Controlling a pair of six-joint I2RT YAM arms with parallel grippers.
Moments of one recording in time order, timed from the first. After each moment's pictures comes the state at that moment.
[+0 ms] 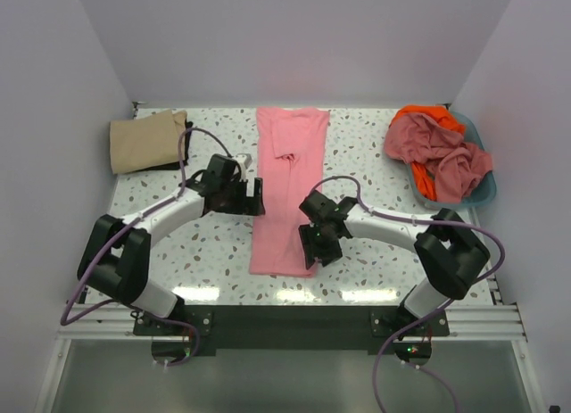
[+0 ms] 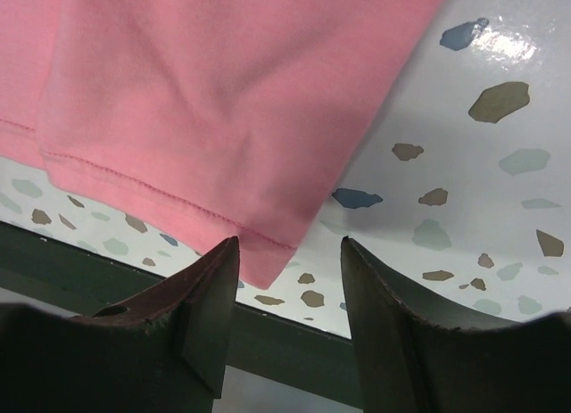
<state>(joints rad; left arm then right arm) -0.41 1.51 0.91 -0.33 0.17 -0.33 0.82 1.61 0.95 -0.68 -0.13 0.63</state>
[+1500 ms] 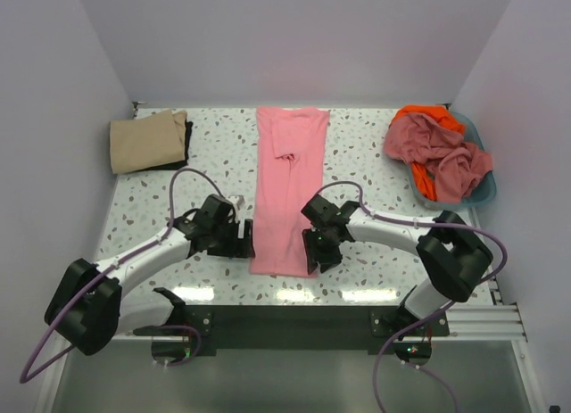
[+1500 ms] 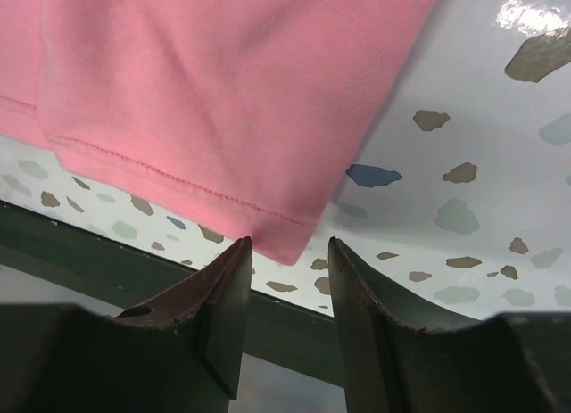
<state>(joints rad) -0.54 1.19 0.58 -0.44 0.15 -0.47 0.83 1.58 0.91 -0.67 -0.18 0.68</state>
